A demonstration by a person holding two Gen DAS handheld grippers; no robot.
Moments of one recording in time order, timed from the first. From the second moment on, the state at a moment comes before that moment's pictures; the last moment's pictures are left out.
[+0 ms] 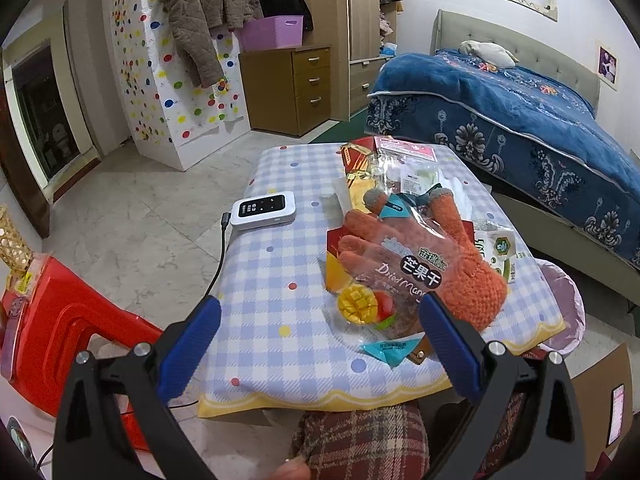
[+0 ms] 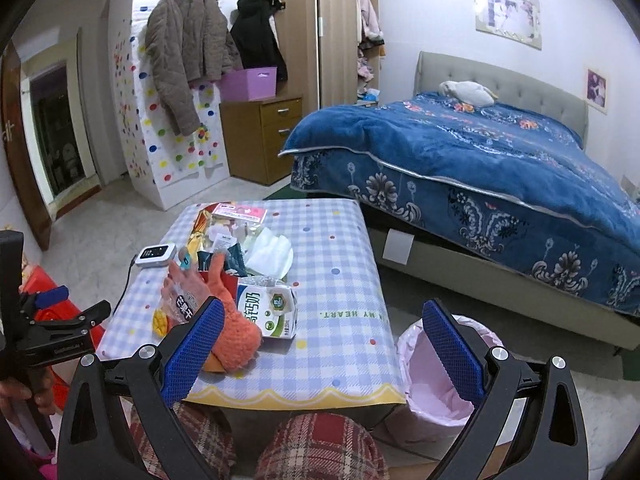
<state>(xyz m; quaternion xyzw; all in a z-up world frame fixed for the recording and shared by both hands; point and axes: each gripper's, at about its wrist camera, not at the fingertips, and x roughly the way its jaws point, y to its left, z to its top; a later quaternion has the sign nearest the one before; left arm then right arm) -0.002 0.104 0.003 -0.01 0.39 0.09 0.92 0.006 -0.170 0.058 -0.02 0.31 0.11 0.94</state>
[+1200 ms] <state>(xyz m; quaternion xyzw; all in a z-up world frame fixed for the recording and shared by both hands) -0.001 0.105 0.006 -0.01 0.39 0.09 0.92 0.013 -0.166 0.045 -0.03 0.33 0.10 0.94</state>
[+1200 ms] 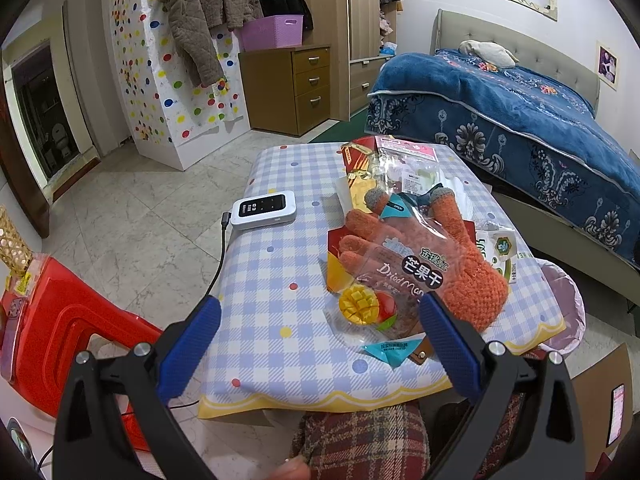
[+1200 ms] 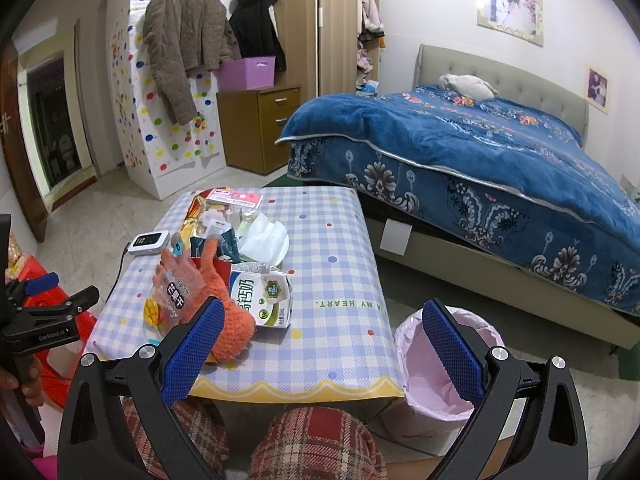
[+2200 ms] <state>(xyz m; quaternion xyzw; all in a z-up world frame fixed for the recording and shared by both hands) 0.003 0.125 -0.022 -0.03 0.41 0.10 0.91 0.030 -0.121 0.007 -0.06 0.32 0.20 0.92</state>
